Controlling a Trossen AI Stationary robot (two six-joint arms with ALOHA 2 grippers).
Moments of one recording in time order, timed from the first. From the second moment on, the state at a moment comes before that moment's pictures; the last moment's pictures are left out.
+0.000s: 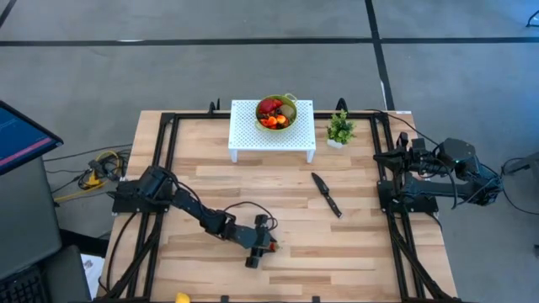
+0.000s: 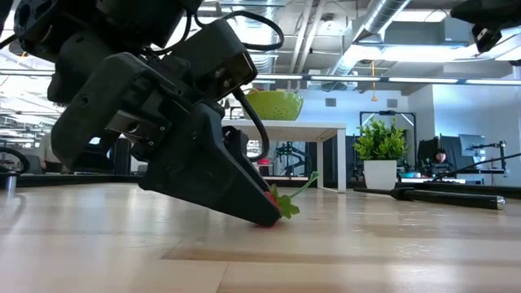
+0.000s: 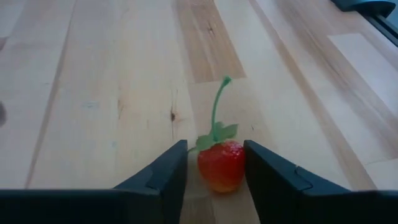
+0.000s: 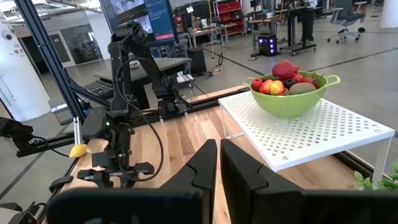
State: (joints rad) left arm -0.45 2.05 0.90 0.55 -0.19 -0.17; right arm -0.08 0.02 0.63 -0.69 0.10 0.19
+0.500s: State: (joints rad) left arm -0.45 2.05 0.90 0.56 -0.18 -0.17; right arm -0.08 0.02 0.63 -0.69 0.10 0.19
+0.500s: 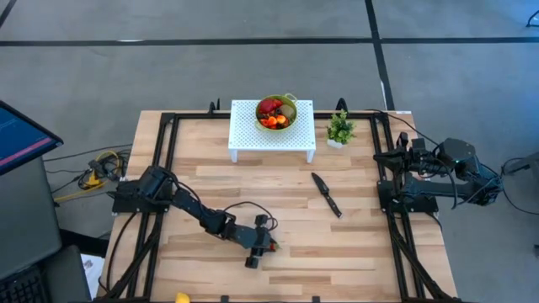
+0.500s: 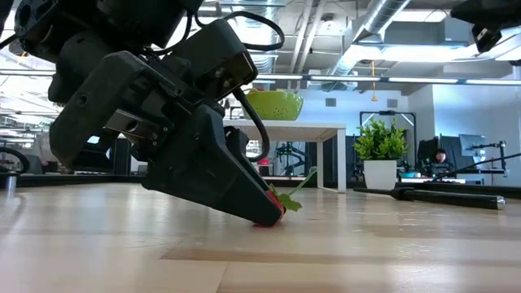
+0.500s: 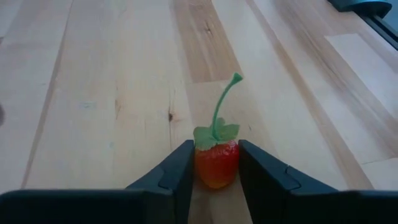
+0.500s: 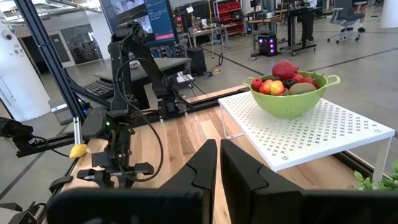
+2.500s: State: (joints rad) left arm 0.41 1.68 1.06 0.63 -0.24 0.13; right arm -0.08 0.02 0.63 -0.69 0.10 0.19
